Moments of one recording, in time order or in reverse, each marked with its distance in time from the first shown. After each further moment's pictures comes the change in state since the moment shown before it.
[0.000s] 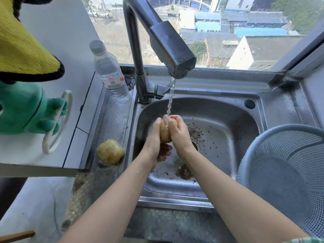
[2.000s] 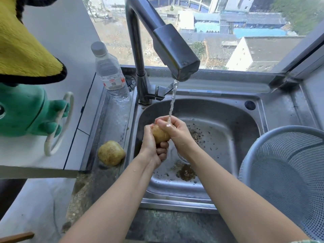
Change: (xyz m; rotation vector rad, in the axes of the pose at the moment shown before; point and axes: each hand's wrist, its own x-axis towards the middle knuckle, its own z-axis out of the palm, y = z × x) left_hand 0.002 0.009 -0.003 -0.330 0.034 -0.204; right_hand 0.006 -0.007 0.000 0.060 -0.194 0.005
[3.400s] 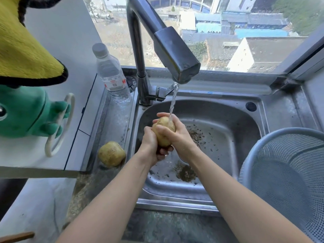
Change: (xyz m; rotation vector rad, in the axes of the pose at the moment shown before) left_hand 0.001 0.007 -0.001 0.262 -0.011 0.082; right_hand -0.009 -0.008 0.000 0.033 -0.055 -0.024
